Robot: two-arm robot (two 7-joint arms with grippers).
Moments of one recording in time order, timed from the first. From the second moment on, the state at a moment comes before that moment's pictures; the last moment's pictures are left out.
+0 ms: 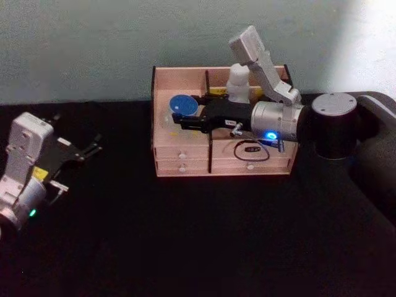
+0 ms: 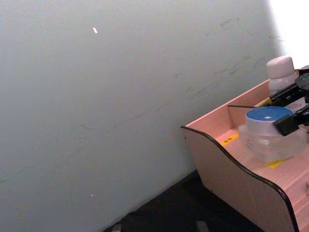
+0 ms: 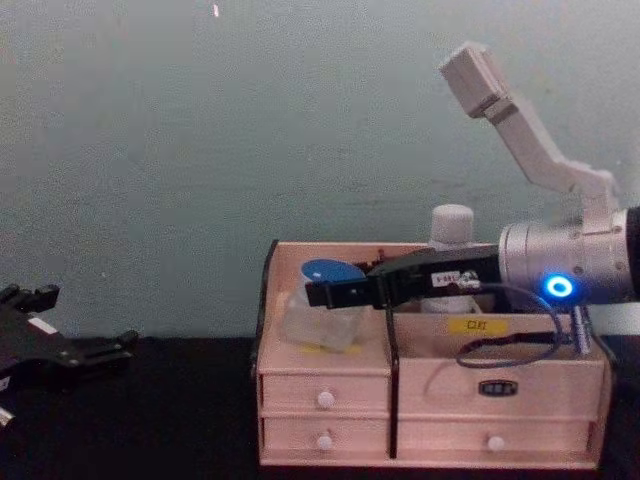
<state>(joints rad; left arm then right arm) -0.20 0.60 0.45 -1.41 -0.25 -0.12 0.03 0.74 0.26 -0.64 -0.99 0.42 0.19 0.64</state>
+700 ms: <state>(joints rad) -0.20 0.60 0.45 -1.41 -0.25 -0.12 0.03 0.76 0.24 -0.63 -0.94 0.40 0.19 0.64</state>
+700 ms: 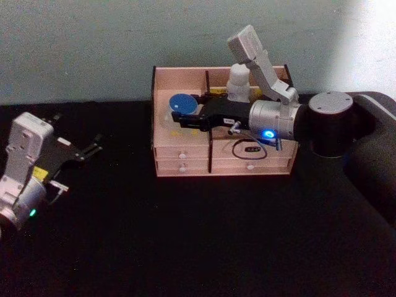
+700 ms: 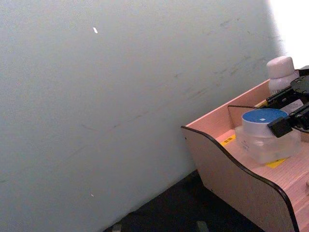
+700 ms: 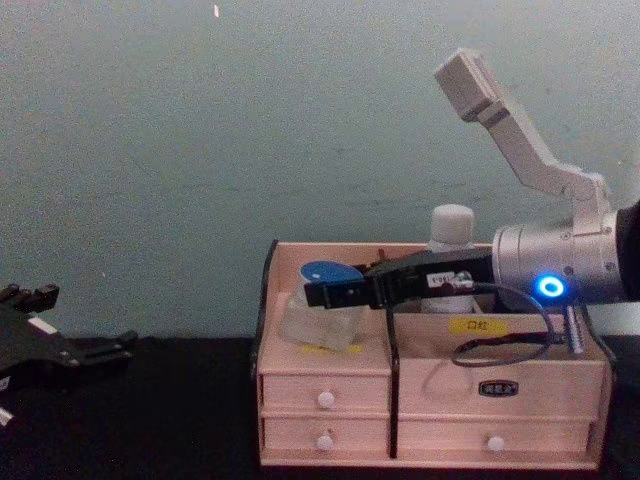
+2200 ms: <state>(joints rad) -0.20 0.60 0.45 -1.41 -0.25 -0.12 0.03 0.54 0.45 -0.54 -1.34 0.48 0.23 0.62</state>
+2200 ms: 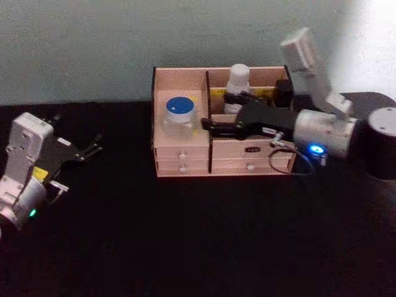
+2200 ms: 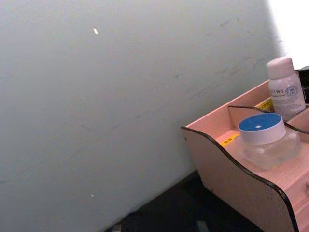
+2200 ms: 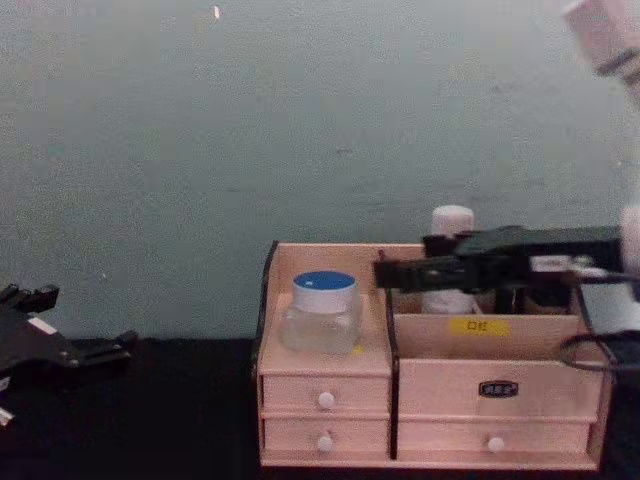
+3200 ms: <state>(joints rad) -0.20 0.60 0.45 -1.41 -0.25 -0.12 0.03 0.11 0.56 -0.23 -1.63 0.32 0.22 -0.09</state>
